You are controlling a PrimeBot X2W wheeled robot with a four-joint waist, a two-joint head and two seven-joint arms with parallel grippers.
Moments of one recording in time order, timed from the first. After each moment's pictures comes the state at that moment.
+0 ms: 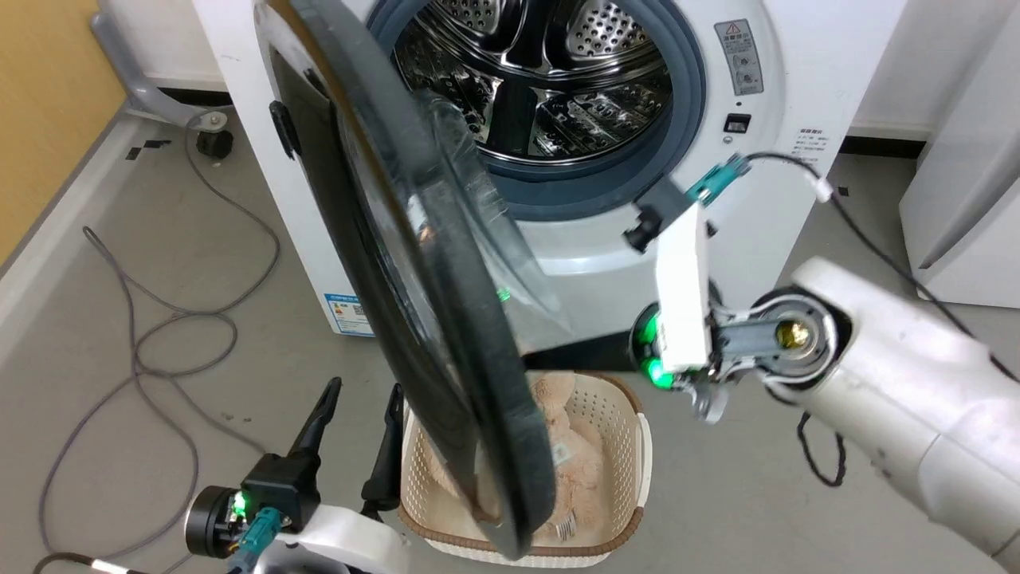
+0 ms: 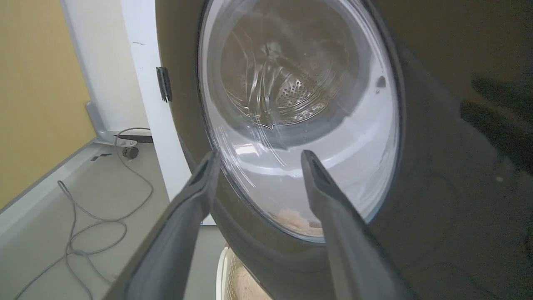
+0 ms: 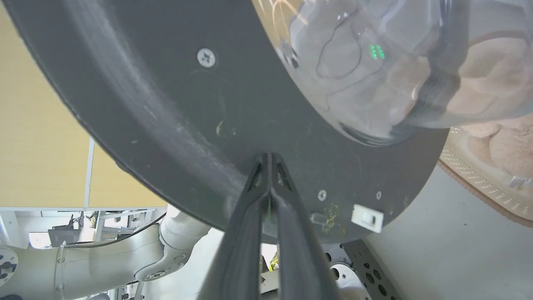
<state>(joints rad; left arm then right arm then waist) -0.06 0.08 -0.14 0.16 -0.14 -0.03 -0.25 -1.05 -0.40 1.14 0.44 1.98 0.13 0.71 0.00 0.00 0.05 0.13</state>
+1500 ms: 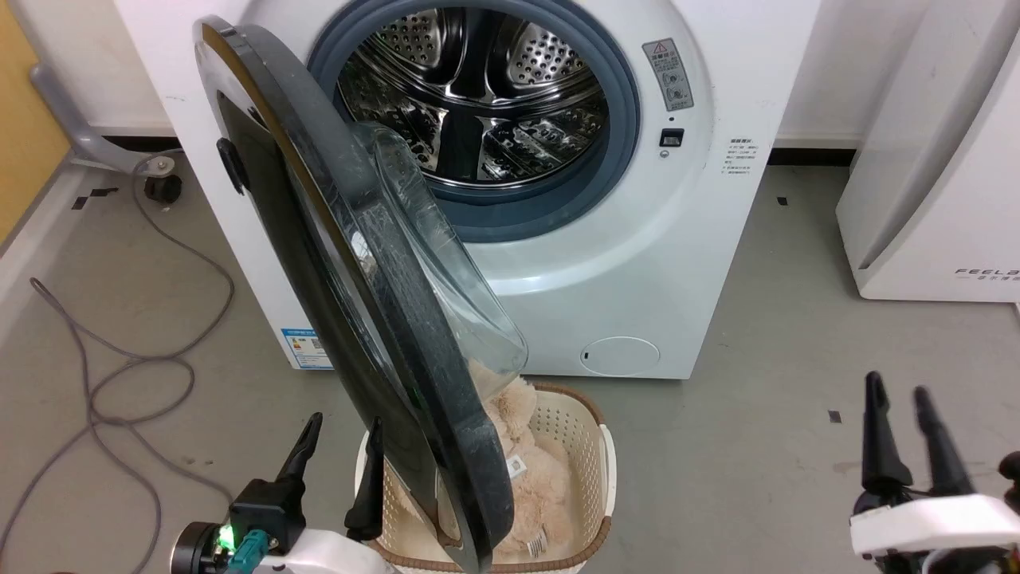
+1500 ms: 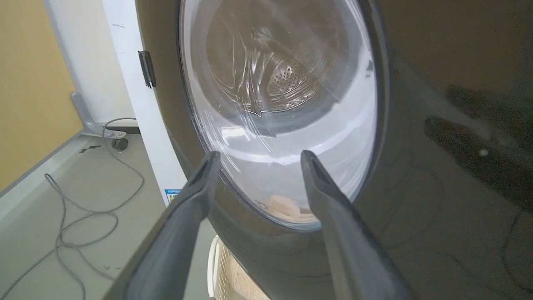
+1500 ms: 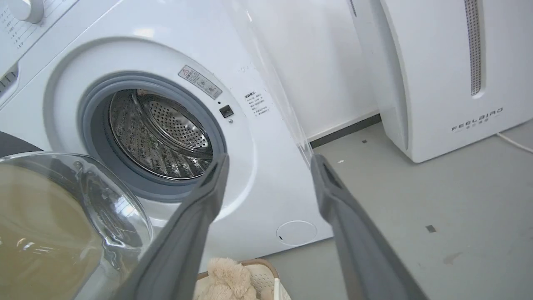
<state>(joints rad) -0.02 0.11 -0.15 0.20 -0.18 0.01 -0.24 -0.10 -0.12 -0.07 0.31 0.61 0.13 -0.26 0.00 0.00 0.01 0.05</state>
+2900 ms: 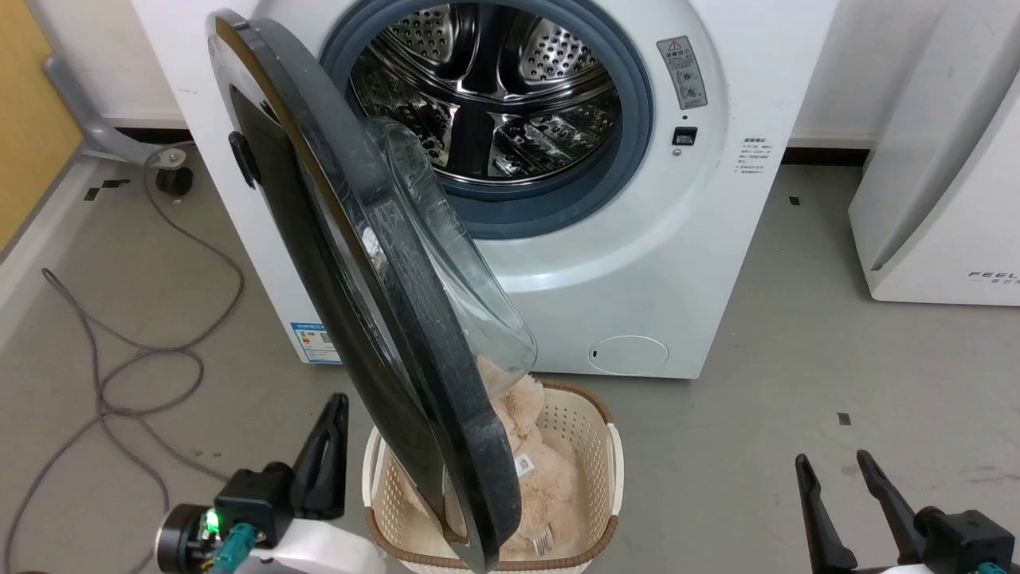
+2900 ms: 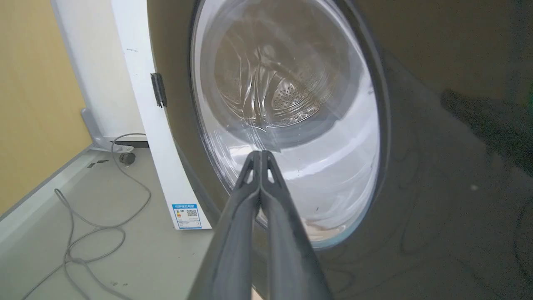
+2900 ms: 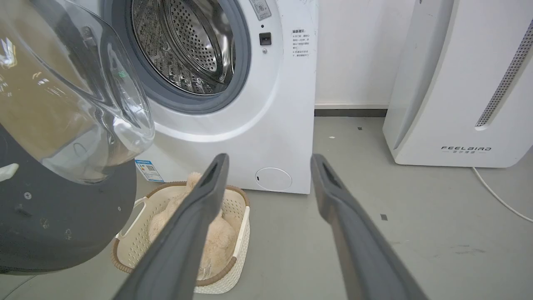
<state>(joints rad) -0.02 0.15 -0.17 0.15 -0.20 0.03 -0.25 0.15 -0.05 -0.05 -0.01 0.14 0.13 -0.09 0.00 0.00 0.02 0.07</state>
